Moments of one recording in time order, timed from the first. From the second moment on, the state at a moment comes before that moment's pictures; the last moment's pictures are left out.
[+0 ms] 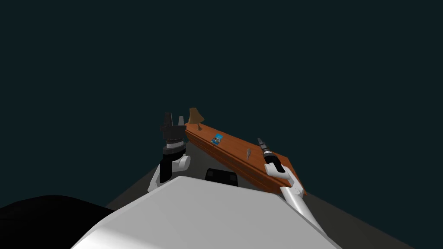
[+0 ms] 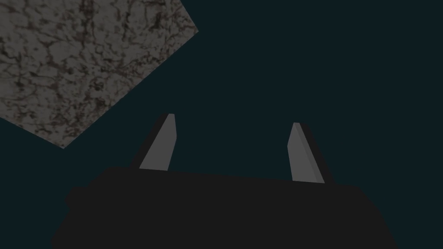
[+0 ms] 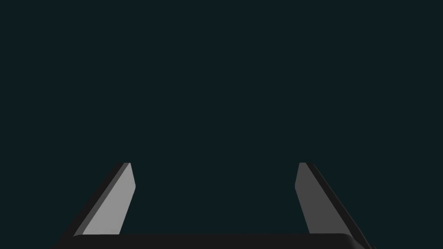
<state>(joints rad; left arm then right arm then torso) 0.47 -0.05 0.07 -2.37 -0.07 -0.60 0.10 0.18 -0.37 -0.12 -1.59 0.00 0.01 0.48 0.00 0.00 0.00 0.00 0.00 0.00</state>
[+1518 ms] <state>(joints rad) 0.47 -0.05 0.07 -2.37 -0.07 -0.60 0.10 -0.03 -0.40 -0.18 -1.15 -0.04 0.31 0.71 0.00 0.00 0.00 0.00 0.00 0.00</state>
